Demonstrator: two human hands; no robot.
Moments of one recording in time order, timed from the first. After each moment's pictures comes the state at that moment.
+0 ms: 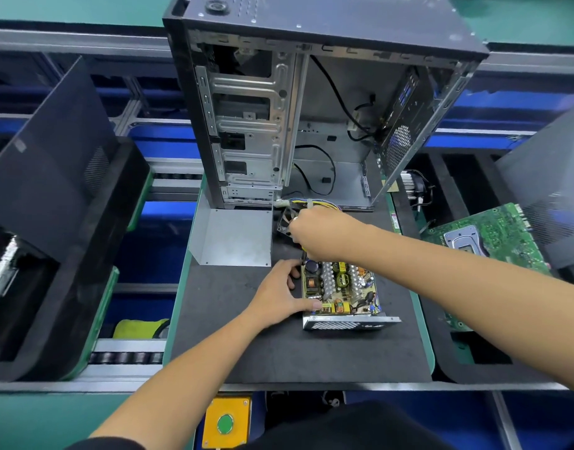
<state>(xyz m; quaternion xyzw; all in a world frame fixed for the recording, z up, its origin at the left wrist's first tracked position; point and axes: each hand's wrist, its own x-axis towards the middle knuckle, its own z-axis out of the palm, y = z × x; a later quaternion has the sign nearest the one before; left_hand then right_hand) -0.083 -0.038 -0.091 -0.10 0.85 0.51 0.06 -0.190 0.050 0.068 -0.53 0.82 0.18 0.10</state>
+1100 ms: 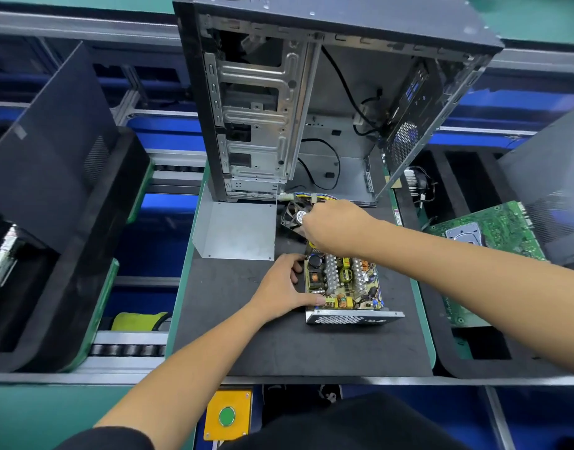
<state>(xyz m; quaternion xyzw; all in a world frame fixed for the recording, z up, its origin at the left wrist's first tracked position) -0.082 -0.039 -0.088 -0.10 0.84 0.52 0.06 -0.191 0.059 0.063 -0.50 0.84 0.21 0.05</state>
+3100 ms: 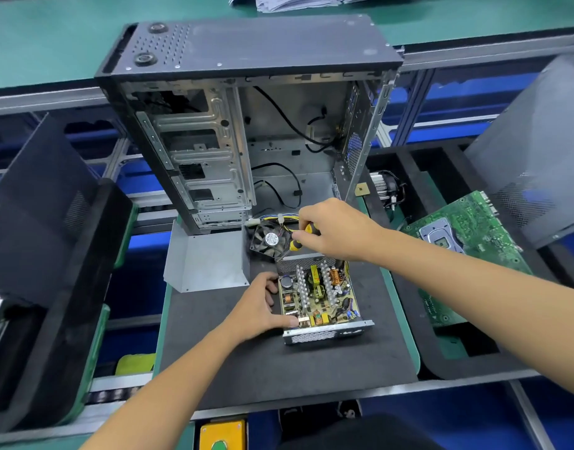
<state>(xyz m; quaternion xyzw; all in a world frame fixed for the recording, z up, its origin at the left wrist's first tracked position) -0.091 -0.044 -0.084 -0.09 0.86 0.49 0.13 -0.213 0.136 0.085 -0.40 0.89 -0.18 0.09</state>
